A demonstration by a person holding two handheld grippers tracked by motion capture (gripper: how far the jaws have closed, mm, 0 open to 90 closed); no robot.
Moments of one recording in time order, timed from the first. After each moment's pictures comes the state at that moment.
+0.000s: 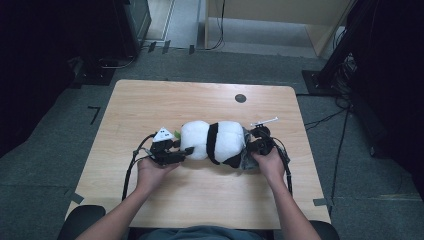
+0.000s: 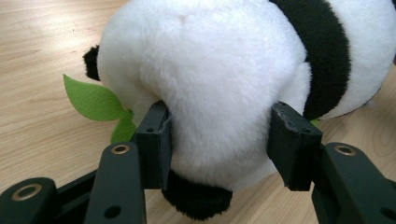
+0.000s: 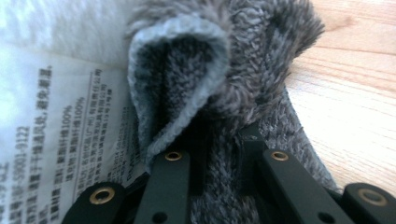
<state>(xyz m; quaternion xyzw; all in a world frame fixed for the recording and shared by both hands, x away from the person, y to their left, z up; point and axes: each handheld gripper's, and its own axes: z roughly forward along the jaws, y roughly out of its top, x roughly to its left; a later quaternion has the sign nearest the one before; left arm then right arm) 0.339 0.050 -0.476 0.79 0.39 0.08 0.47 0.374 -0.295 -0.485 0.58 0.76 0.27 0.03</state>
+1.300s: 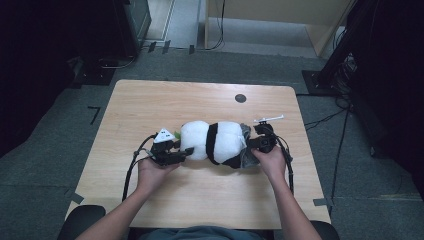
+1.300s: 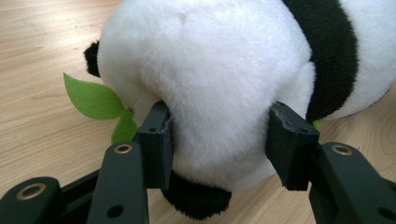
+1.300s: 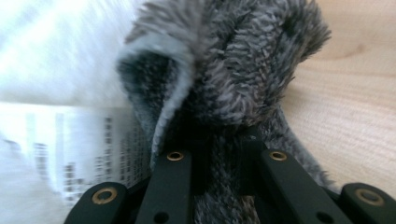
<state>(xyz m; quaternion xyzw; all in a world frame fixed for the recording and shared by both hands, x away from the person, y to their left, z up) 0.337 0.048 -0.478 0.79 0.39 0.08 0.46 0.374 -0.300 -0.474 0.58 0.74 0.33 -0.01</state>
